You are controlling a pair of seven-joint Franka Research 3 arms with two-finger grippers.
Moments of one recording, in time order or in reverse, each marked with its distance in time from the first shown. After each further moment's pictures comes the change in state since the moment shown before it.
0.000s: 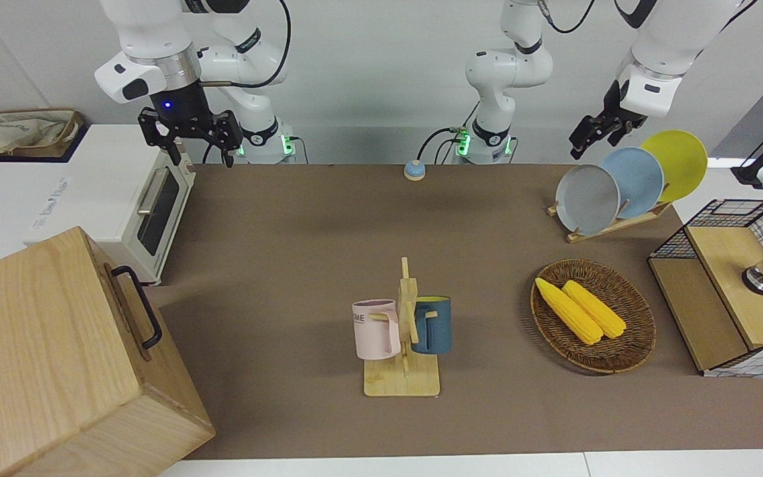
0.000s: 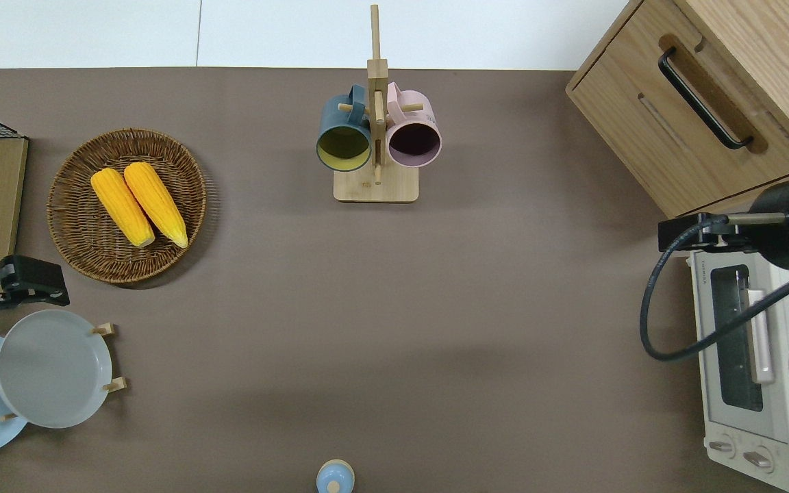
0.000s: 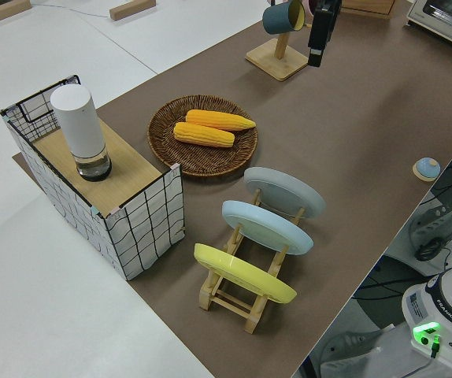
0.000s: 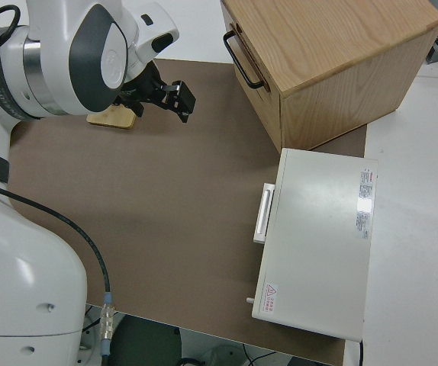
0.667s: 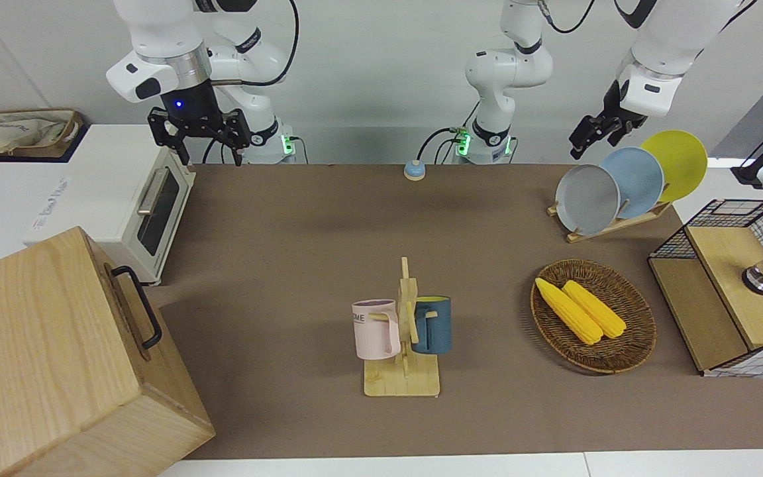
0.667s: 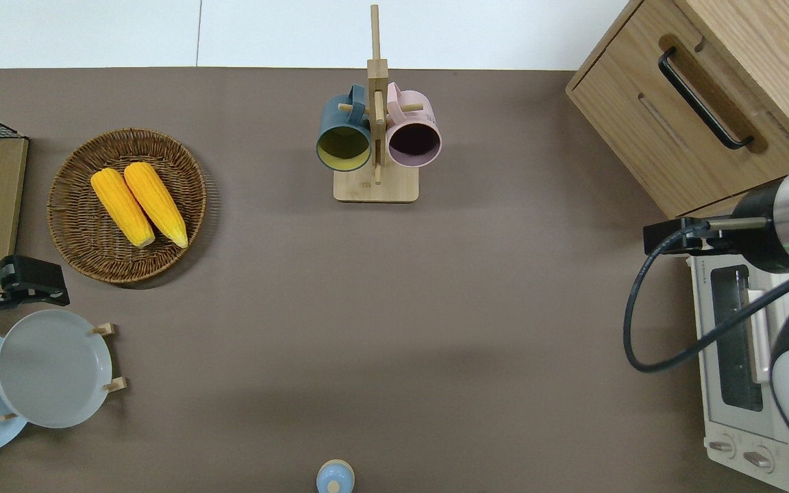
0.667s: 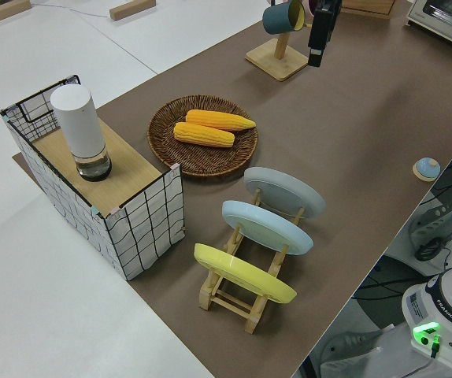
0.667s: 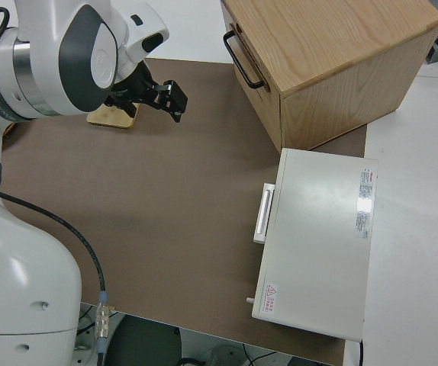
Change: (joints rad) left arm 0.000 0.000 0.000 0.000 0.000 0.000 0.000; right arm 0.019 0.000 0.011 0.000 0.000 0.000 0.000
